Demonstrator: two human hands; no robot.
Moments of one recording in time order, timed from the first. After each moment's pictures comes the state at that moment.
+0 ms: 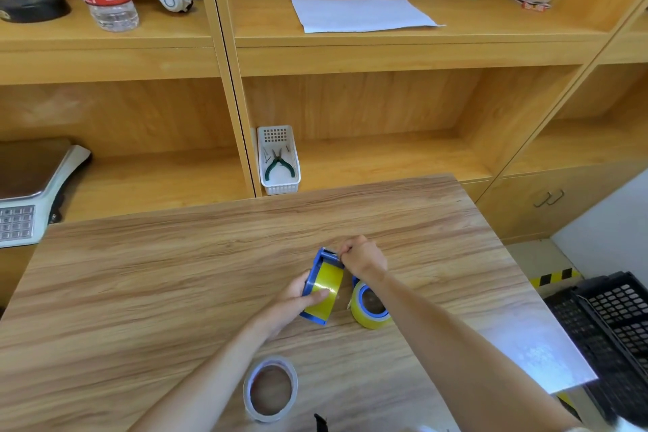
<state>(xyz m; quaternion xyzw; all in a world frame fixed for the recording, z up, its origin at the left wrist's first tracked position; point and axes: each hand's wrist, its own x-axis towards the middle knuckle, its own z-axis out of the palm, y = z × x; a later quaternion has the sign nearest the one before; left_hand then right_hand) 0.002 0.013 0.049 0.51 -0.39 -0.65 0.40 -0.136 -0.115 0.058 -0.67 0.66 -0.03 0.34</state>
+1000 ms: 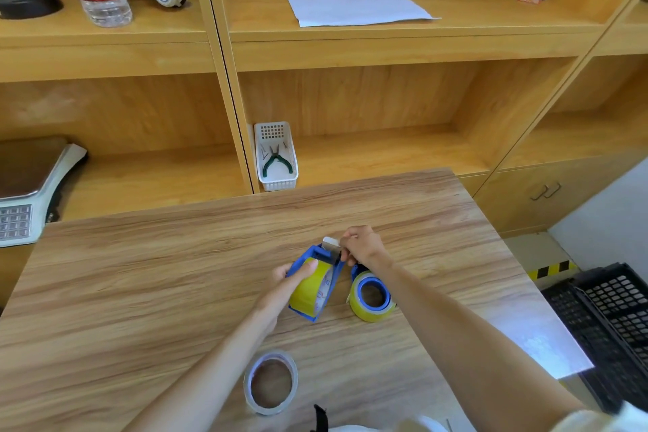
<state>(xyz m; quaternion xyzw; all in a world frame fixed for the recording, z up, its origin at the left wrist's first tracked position) 0.001 0.011 0.068 0.61 -0.31 -0.55 0.48 -0.148 -0.125 0.068 -0.60 0.63 -0.11 0.48</state>
